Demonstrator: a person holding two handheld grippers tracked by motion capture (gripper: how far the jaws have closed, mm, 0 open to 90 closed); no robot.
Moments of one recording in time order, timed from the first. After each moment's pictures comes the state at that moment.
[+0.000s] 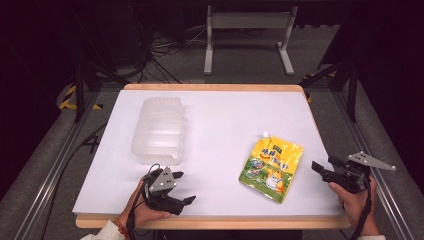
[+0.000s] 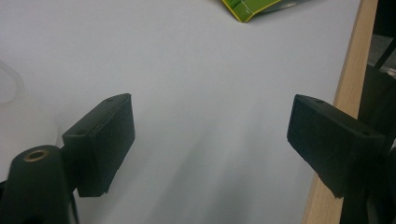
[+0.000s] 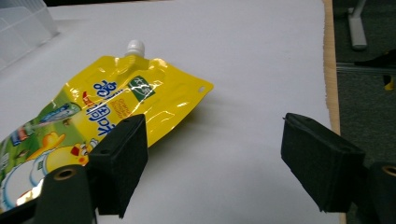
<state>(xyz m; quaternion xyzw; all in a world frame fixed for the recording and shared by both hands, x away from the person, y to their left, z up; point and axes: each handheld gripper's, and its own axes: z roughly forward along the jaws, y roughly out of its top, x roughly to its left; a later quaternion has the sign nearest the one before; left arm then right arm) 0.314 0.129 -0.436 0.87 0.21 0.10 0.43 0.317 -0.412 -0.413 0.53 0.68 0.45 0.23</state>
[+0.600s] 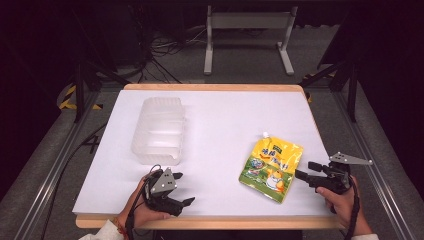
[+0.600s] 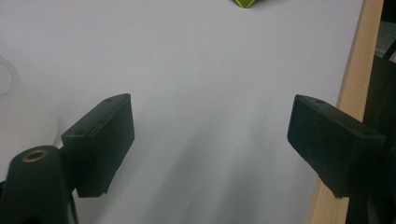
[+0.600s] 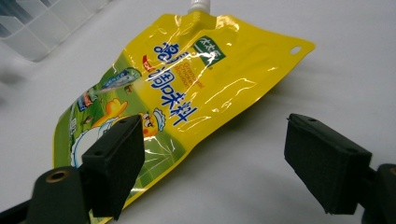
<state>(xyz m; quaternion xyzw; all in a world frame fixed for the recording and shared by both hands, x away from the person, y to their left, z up) 0.310 0.132 -0.436 0.88 0.20 0.12 0.41 0.329 -0.382 -0.430 0.50 0.73 0.46 0.12</state>
